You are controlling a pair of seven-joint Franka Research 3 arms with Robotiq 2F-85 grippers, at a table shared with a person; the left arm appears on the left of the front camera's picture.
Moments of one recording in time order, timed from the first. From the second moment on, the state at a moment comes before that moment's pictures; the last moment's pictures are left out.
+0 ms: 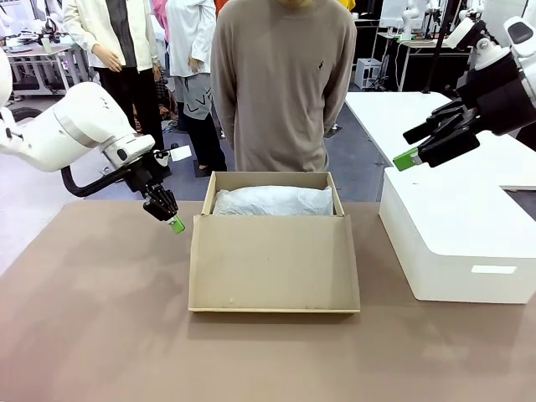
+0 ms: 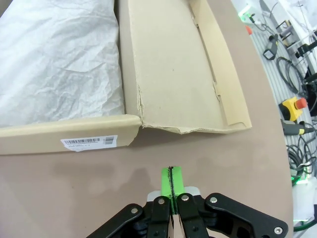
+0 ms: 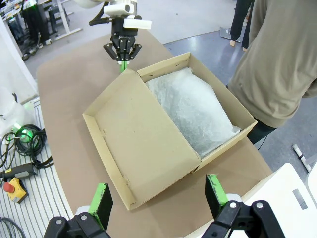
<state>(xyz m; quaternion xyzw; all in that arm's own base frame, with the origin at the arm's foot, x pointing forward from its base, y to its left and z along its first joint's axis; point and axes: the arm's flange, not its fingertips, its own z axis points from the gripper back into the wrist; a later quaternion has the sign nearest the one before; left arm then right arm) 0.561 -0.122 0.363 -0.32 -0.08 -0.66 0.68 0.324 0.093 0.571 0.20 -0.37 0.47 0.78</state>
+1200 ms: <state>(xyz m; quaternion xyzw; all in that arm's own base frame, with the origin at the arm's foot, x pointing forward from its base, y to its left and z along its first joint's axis) 0.557 -0.146 0.321 -0.34 -0.08 -0.64 0.68 0.324 0.093 0.571 0.20 -0.37 0.47 0.78</state>
